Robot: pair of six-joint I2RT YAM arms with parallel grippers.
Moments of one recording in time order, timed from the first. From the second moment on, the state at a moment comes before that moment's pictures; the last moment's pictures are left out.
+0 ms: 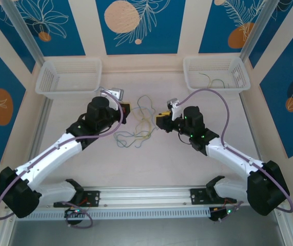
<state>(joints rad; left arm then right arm) -0.63 1.17 0.98 -0.16 0.00 -0.34 0.54 1.16 0.67 0.16 -0.31 0.27</state>
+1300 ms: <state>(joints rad) 0.19 2.46 2.53 -0.69 0.11 -0.28 0.57 0.87 0.63 -0.04 -0.22 0.28</state>
